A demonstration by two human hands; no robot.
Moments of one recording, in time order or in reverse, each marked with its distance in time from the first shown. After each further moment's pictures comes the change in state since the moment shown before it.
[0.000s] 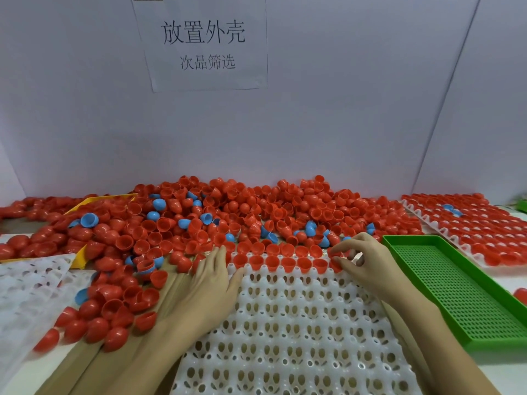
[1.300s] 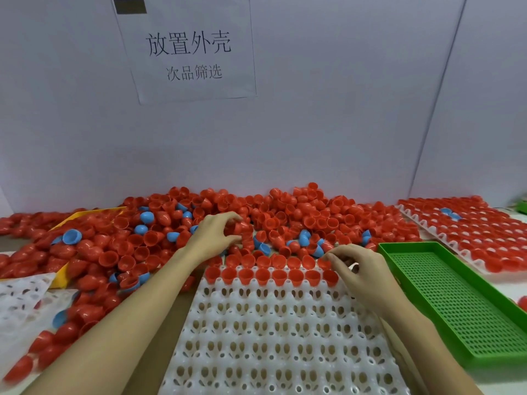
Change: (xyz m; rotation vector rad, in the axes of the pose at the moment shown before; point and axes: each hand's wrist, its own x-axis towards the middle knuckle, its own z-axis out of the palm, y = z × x) left_hand 0.149 0.005 -0.029 -0.072 0.205 0.320; right_hand 0.002 0.007 0.009 0.163 0.145 -0.080
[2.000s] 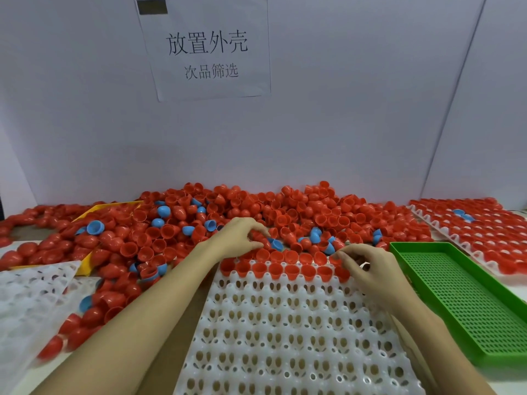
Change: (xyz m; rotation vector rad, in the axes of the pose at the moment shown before) left_hand -0.015 0.023 -0.006 0.054 -0.216 0.122; right_hand -0.002 -0.005 0.002 -0.026 -0.021 0.015
